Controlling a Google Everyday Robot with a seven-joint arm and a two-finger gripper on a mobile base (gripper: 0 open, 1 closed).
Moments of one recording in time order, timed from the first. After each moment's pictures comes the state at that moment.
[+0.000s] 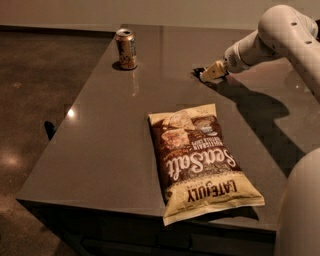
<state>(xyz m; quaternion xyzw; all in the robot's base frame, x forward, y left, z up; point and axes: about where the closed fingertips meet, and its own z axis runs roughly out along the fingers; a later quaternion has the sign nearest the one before) 0.771 -0.216 0.847 -0.29 0.88 0.10 0.36</state>
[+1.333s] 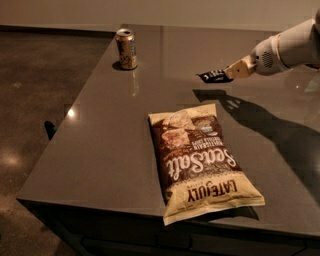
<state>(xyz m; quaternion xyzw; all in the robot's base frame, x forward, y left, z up) 0.658 -0.225 0.912 -0.30 0.86 0.16 0.38</state>
